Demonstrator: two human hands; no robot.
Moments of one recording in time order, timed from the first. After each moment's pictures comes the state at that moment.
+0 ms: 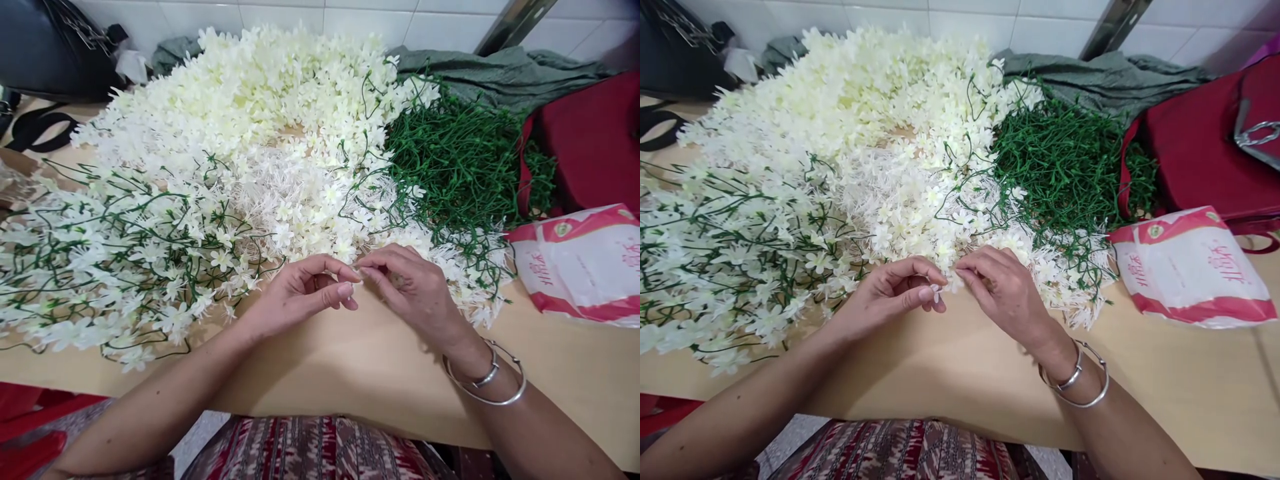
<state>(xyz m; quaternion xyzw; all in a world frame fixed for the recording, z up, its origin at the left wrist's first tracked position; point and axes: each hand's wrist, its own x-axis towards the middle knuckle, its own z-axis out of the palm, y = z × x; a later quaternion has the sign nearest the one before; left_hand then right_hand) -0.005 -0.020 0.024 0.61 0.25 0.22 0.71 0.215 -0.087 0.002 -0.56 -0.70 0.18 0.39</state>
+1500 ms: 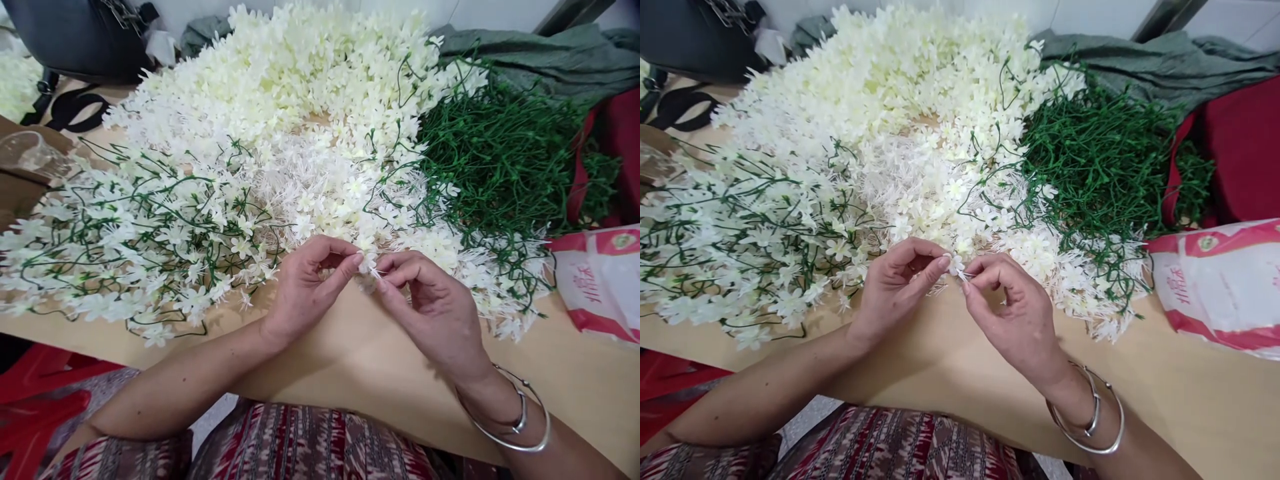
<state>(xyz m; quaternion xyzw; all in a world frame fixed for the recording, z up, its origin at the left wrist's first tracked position) 0.006 -0.034 0.014 0.68 0.39 0.41 0.47 0.181 -0.107 0.010 -0.57 -0.55 0.33 0.52</state>
